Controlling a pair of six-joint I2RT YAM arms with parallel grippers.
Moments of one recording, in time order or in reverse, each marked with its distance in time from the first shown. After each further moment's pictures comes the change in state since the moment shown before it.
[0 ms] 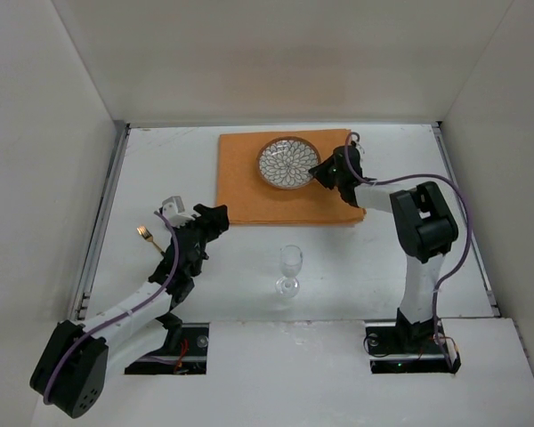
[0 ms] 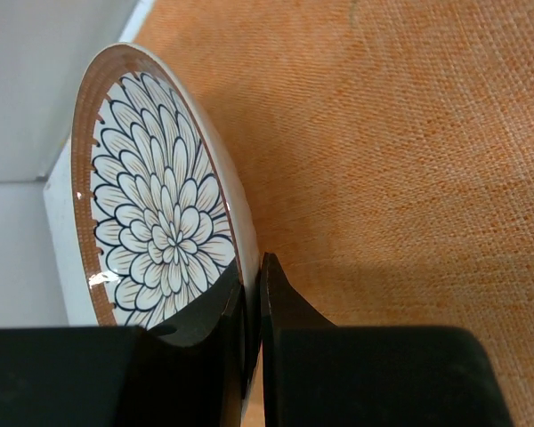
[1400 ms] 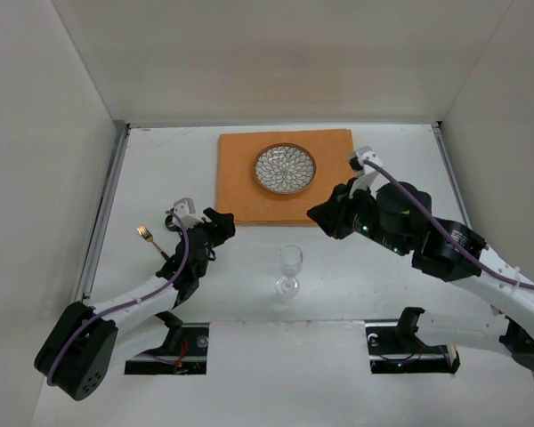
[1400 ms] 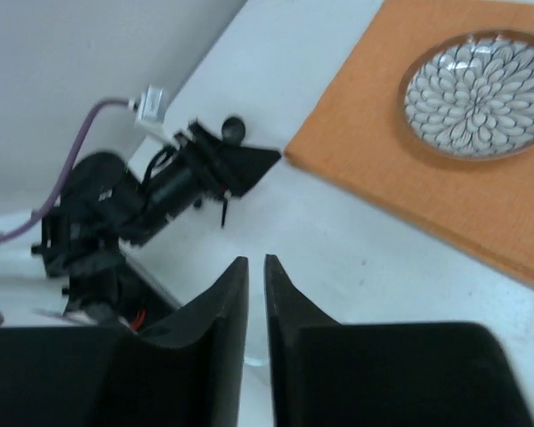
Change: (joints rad) left arm -0.038 0.117 0.000 -0.006 0.001 -0.002; right arm 0.639 -1.007 0.074 -0.848 0.207 -0.555
